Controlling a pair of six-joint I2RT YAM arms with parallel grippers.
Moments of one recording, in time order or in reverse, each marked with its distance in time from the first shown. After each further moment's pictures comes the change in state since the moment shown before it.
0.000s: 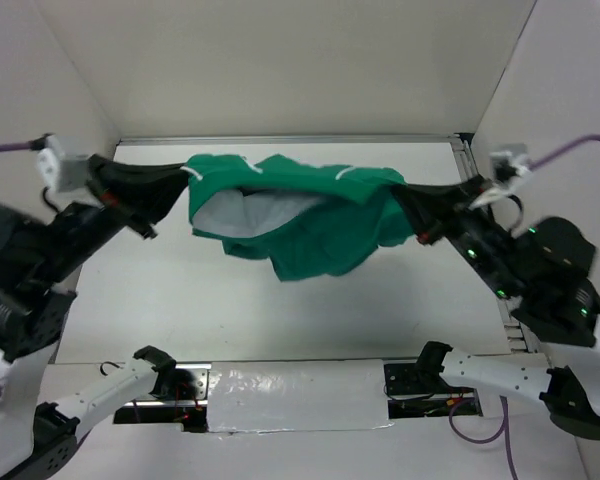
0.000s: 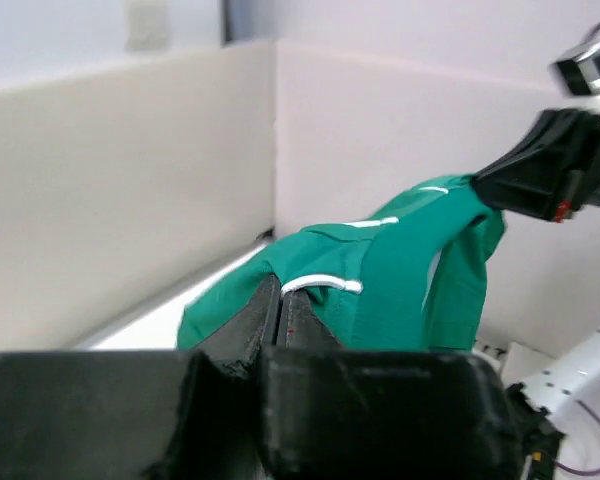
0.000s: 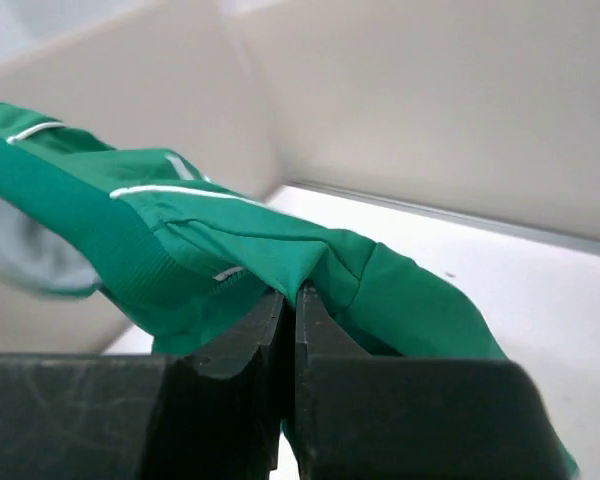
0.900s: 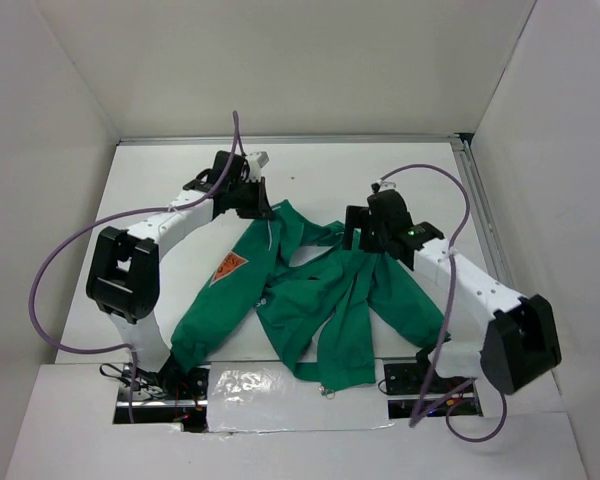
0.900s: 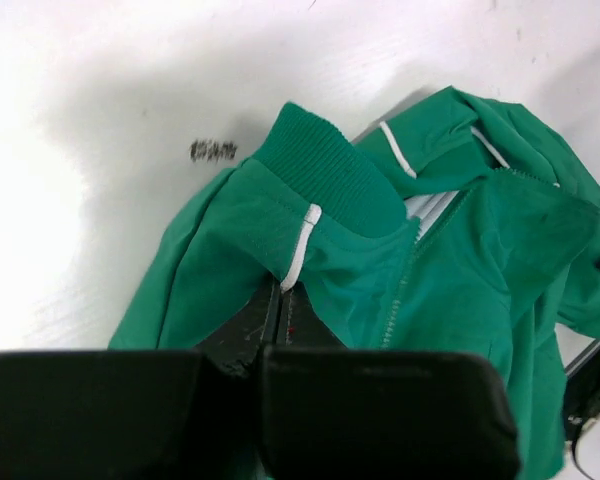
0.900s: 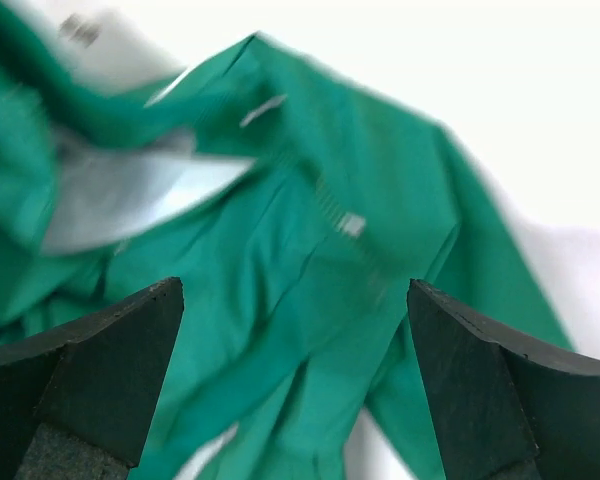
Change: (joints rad) left arm 0.097 0.900 -0.251 0.056 0.013 -0.125; right arm -0.496 0.426 -0.594 0.062 -0.273 0.247
